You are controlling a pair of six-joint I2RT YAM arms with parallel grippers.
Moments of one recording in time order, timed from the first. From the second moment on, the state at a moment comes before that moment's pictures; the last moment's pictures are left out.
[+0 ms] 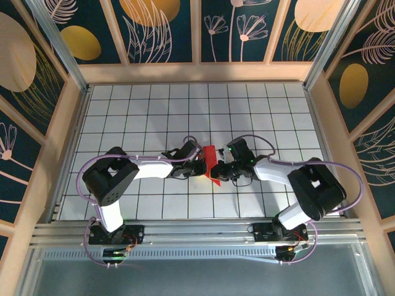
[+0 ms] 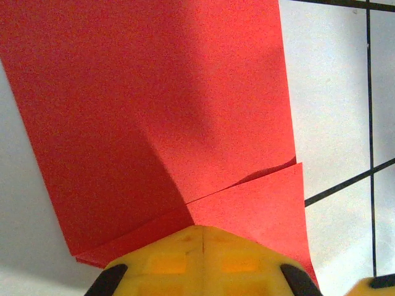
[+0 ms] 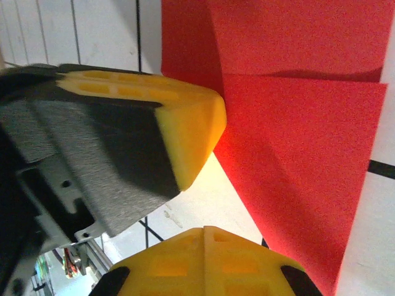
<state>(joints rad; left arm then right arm) -0.84 1.82 0.90 -0.01 0.15 -0.85 0.61 1.52 0.60 -0.05 -0.59 0.72</state>
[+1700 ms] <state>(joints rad) -0.84 1.83 0.91 -0.02 0.15 -0.84 0.53 1.40 0.45 -0.14 -0.54 0.70</state>
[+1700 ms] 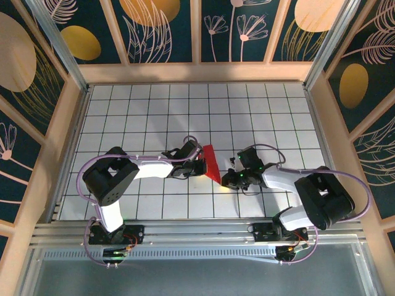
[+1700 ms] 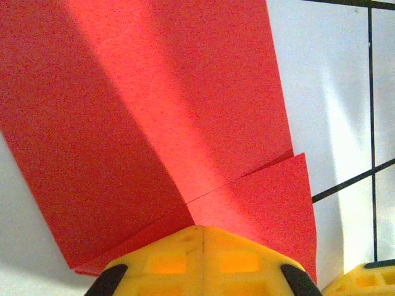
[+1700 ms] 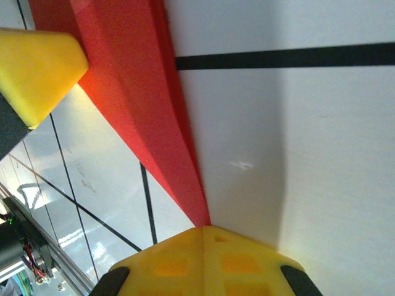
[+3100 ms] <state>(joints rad) -0.62 1.53 0.71 0.04 0.17 -0.95 0.43 1.61 0.53 0.25 -0.65 0.38</state>
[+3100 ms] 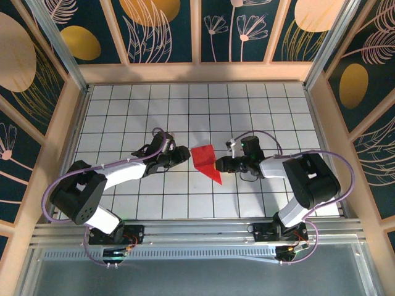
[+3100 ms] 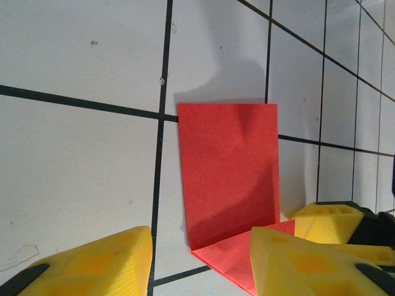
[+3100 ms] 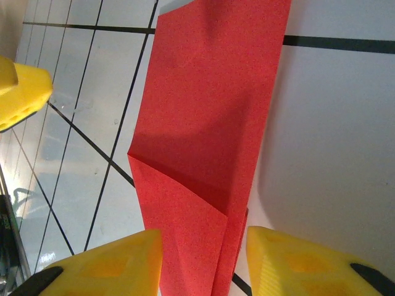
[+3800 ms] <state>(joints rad) -0.61 1.57 0.71 0.10 0.21 -0.96 0.43 1.58 0.54 0.24 -0.65 0.38</state>
